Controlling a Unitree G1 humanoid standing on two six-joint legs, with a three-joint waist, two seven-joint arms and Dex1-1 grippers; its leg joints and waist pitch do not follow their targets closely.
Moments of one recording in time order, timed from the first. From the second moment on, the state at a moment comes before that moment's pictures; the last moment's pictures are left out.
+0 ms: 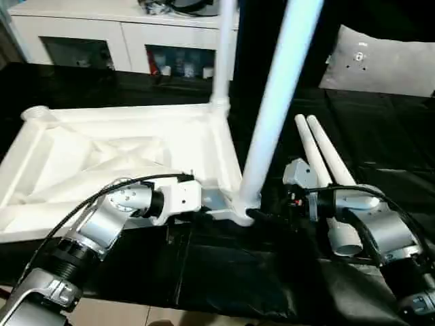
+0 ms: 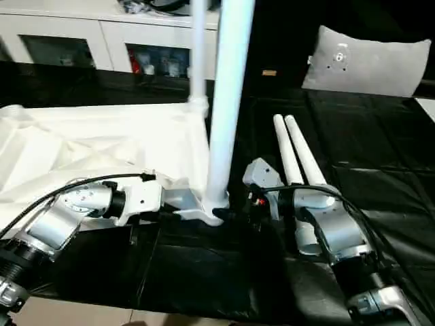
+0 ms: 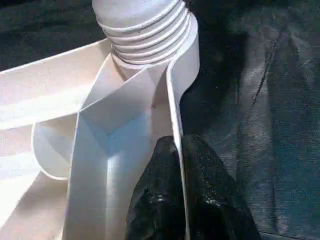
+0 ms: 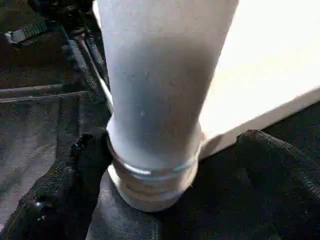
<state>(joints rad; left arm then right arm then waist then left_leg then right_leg) -0.48 0.51 -0.42 0.31 0.08 -0.01 -1.13 -0.40 -0.49 0.23 0.29 0.18 0.16 1.09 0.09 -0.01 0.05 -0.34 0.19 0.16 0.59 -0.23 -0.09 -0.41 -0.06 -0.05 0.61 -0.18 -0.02</state>
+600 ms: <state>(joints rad) -0.47 0.52 -0.42 0.30 0.08 -0.01 -1.15 -0.43 -0.44 0.24 0.35 0.20 0.16 1.14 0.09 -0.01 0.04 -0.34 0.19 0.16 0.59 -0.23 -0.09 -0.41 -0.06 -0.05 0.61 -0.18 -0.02</state>
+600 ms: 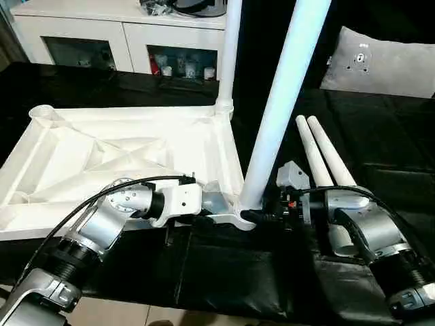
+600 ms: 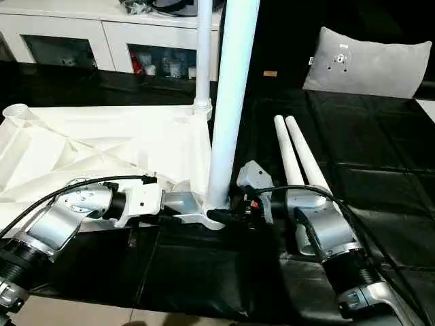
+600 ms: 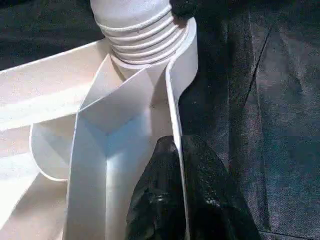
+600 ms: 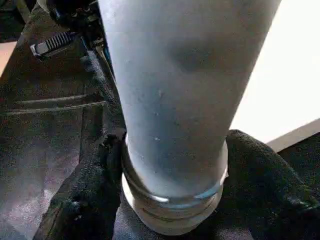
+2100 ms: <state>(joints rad) -0.48 0.30 -0.32 0.27 0.12 0.36 -0.76 -0.35 -0.27 0.09 0.25 0.13 0.31 0.64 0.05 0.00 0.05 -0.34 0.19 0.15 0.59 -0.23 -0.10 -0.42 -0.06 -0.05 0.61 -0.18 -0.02</state>
